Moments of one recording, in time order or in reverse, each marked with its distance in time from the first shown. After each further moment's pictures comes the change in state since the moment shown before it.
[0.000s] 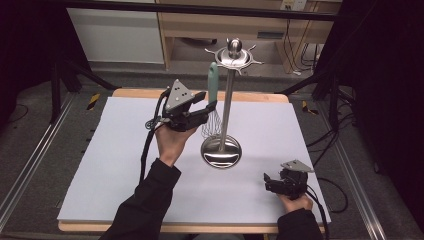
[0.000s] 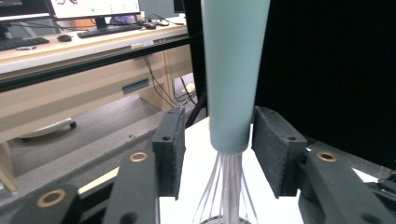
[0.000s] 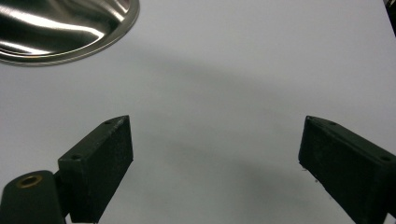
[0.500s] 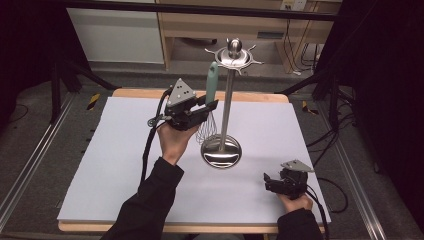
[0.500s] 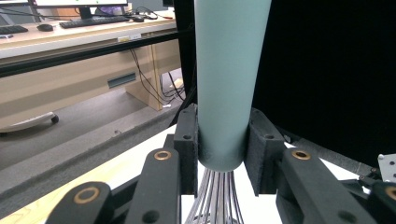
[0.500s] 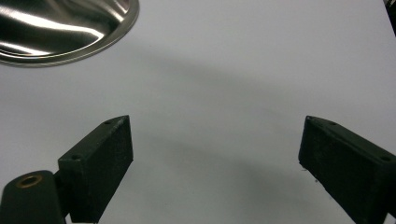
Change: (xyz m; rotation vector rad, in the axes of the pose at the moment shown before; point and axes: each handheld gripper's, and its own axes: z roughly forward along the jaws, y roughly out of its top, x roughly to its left) left arm 0.000 0.000 0.010 0.015 -0.063 -0.052; right arm -0.001 0.001 0.001 -0.002 -0.001 -0.009
